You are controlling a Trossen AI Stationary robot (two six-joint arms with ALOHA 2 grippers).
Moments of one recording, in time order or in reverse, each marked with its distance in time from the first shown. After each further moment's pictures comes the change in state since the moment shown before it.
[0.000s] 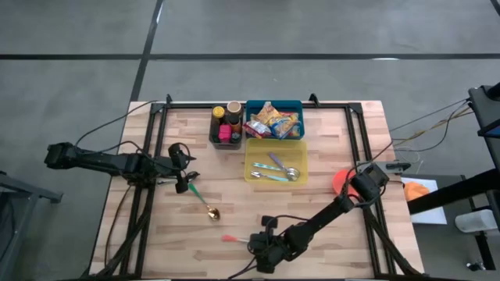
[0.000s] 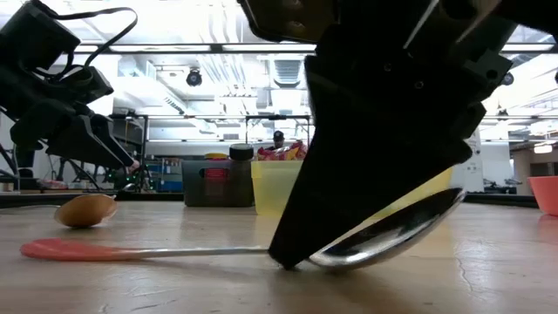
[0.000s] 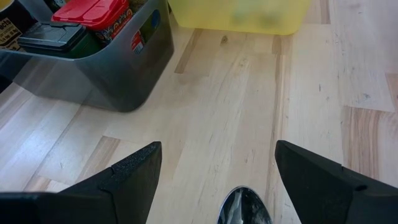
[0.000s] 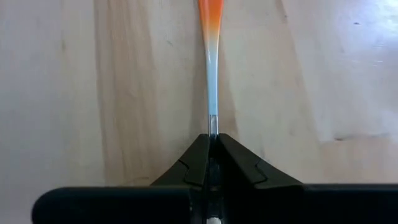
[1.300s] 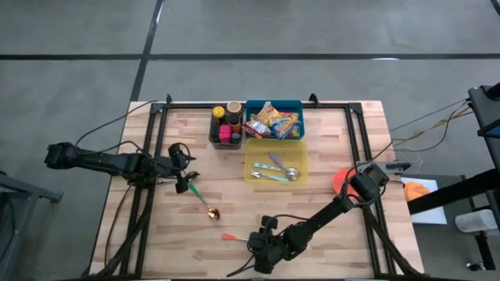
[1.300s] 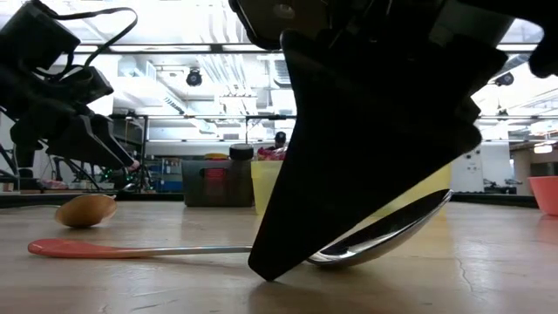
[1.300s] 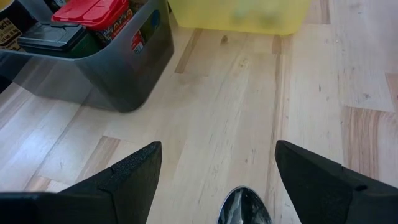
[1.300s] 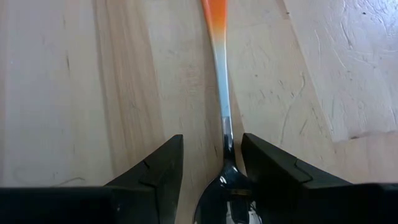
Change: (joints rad) left arm 0.000 0.000 0.000 0.000 0.000 0.000; right arm -0.002 0.011 0.000 0.013 -0.027 0.076
